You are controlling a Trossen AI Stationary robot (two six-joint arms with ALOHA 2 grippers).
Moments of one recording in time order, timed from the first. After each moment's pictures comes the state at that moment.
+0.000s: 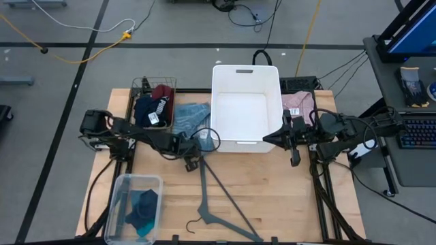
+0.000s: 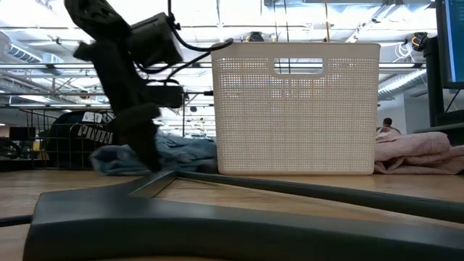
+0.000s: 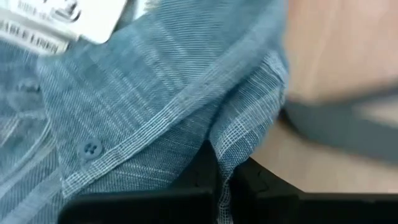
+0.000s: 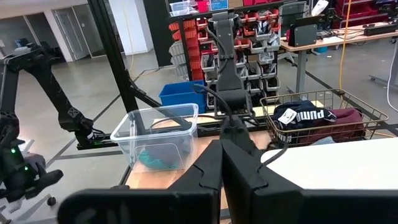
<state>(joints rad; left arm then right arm) -0.06 1.64 0.79 -0.39 -0.17 -0.42 0.23 0.84 0.96 -0.20 0.16 0.20</state>
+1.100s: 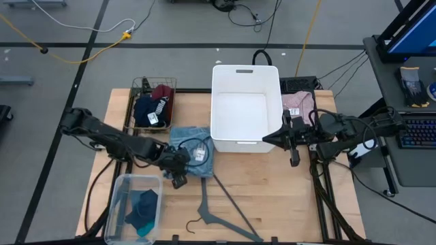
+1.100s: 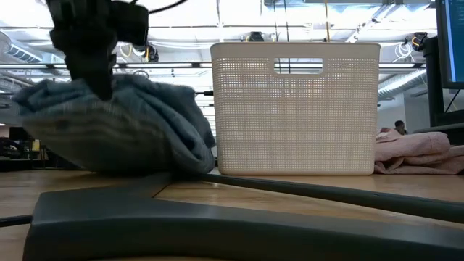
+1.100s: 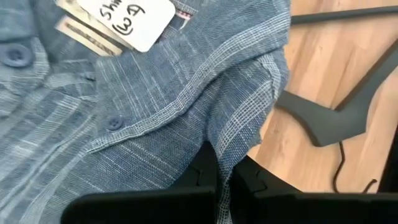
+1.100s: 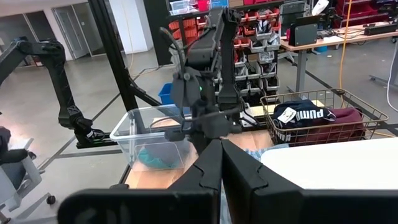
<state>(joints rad) -0.31 1.36 0.90 -0.62 -0.02 -0.77 0.23 0.84 0.96 -0.20 0.16 0.19</state>
